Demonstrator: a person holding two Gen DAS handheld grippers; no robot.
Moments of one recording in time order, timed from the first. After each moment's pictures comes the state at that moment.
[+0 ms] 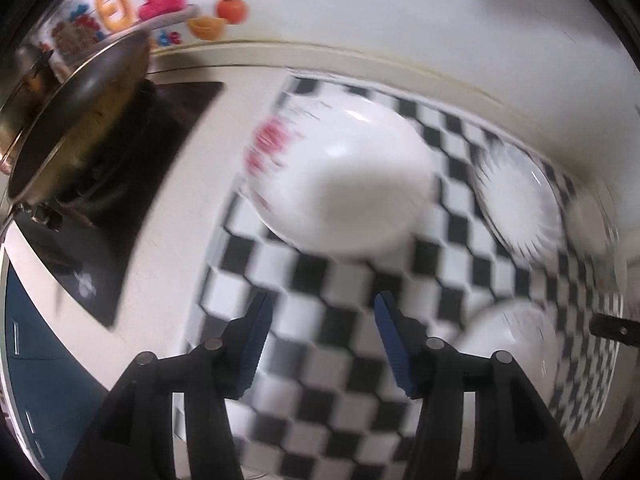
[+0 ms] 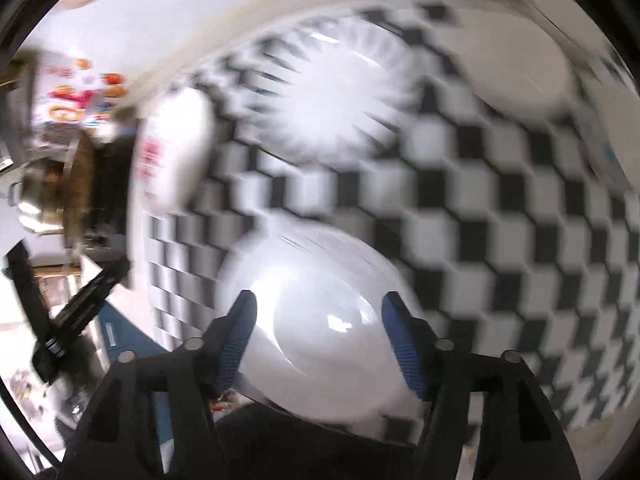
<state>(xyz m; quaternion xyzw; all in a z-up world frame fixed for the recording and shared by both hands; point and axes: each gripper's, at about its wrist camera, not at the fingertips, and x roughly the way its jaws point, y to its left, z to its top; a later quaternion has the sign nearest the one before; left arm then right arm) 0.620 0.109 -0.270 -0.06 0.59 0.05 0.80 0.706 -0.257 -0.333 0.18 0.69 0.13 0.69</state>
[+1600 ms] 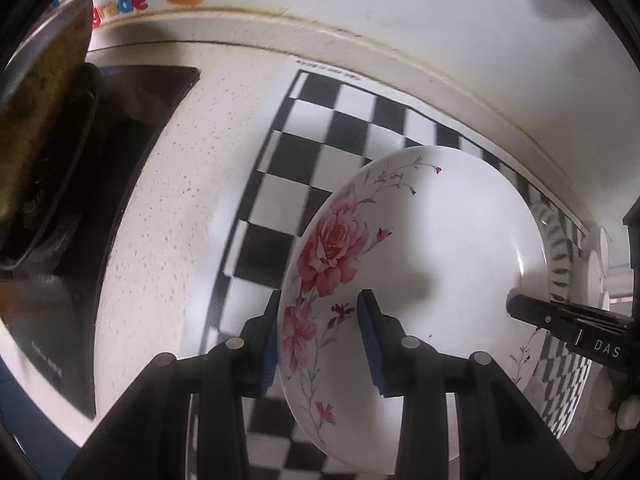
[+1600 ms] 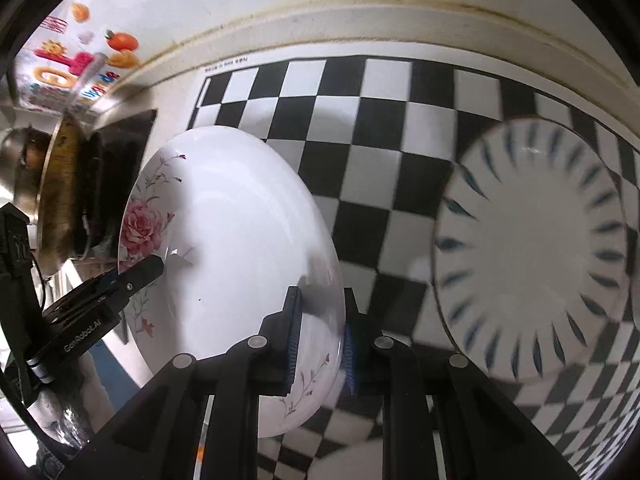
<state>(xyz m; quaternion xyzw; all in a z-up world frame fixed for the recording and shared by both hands) 0.714 0.137 -0.326 -0.12 0.63 -0.01 0.77 0.841 -0.085 -0.399 0.09 0.70 0.16 0.69</state>
